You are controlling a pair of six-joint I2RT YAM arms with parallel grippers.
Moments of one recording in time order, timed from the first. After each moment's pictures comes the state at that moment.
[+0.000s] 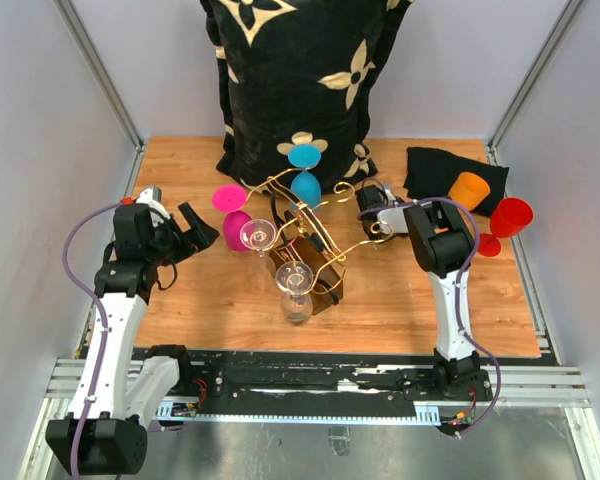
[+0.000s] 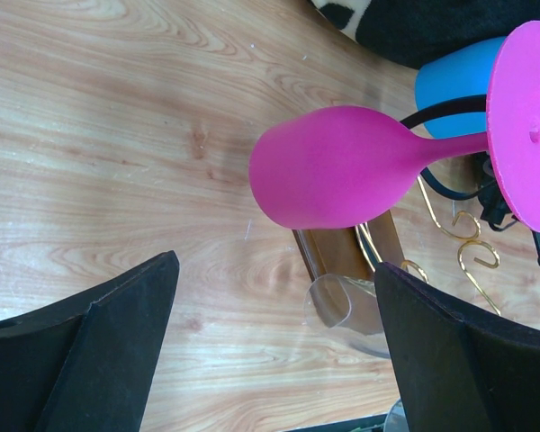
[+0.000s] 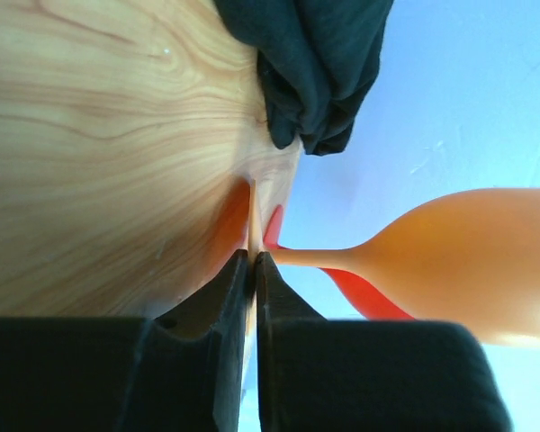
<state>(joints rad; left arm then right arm) 0.04 0.83 0.83 -0.59 0.25 -0.50 0.35 2.27 1.31 -0.10 1.21 -0.56</state>
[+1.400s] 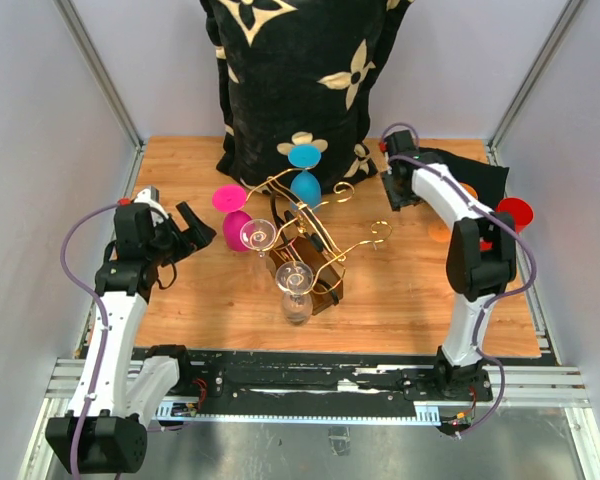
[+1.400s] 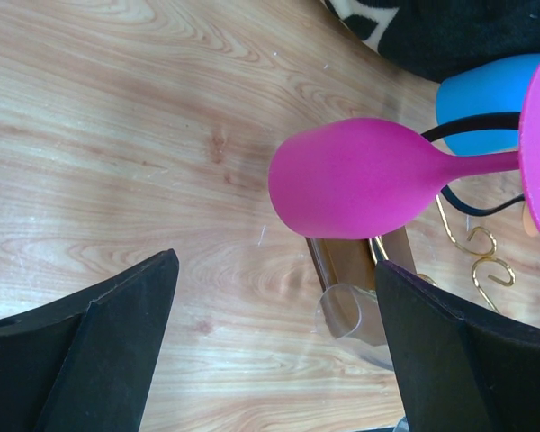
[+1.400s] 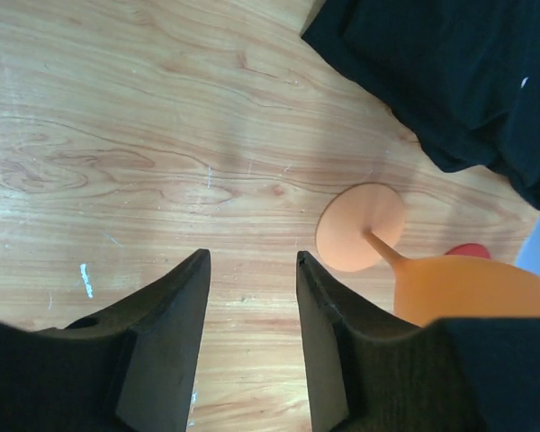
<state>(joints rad) 0.04 0.84 0.83 -0.59 0.19 -0.50 0.28 1.94 1.61 -0.77 0.33 -0.09</state>
